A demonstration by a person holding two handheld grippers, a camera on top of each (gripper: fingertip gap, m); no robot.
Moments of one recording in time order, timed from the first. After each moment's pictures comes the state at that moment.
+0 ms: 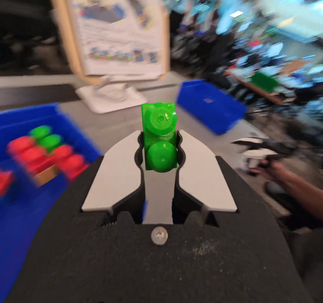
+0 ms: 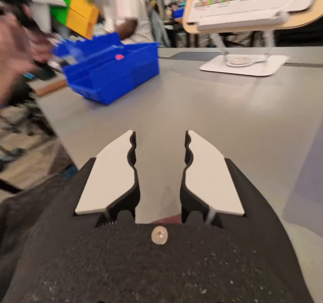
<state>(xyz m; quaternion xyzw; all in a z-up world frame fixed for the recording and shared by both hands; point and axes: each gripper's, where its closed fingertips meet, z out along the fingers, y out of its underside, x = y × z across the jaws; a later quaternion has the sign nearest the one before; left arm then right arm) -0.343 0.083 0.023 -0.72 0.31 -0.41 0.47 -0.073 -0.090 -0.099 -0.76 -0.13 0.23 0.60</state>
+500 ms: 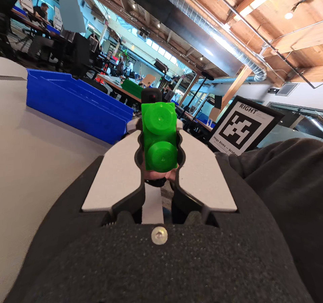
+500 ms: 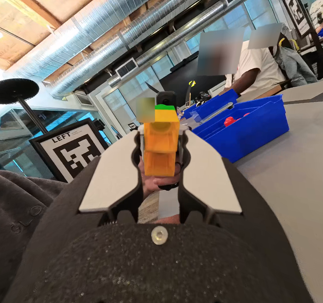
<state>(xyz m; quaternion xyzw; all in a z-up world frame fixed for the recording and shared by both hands) -0.190 -0.026 0.011 -0.51 0.38 -0.72 0.28 -0.176 -0.026 0.009 -0.55 -0.14 0.61 0.55</state>
